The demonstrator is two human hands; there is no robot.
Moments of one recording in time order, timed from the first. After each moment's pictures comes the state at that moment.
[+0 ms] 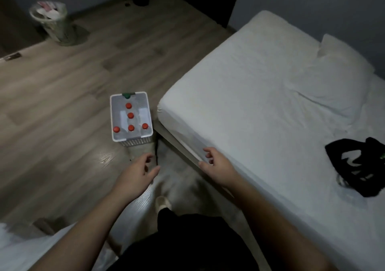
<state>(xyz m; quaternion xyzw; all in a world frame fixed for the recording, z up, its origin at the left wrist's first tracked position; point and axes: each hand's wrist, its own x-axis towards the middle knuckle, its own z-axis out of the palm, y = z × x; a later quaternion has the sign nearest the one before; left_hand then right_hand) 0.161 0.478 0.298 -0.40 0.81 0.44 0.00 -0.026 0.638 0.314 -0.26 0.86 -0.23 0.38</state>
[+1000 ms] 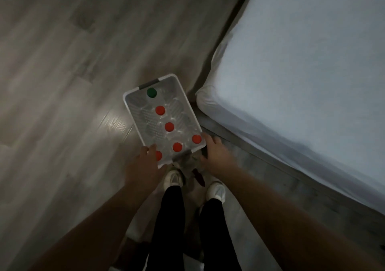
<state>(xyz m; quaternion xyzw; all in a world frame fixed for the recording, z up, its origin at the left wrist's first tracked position) 0.102 0.129 0.043 -0.33 0.87 0.26 0.24 -0.037 0.287 0.043 -0.20 0.88 -0.11 0.41</state>
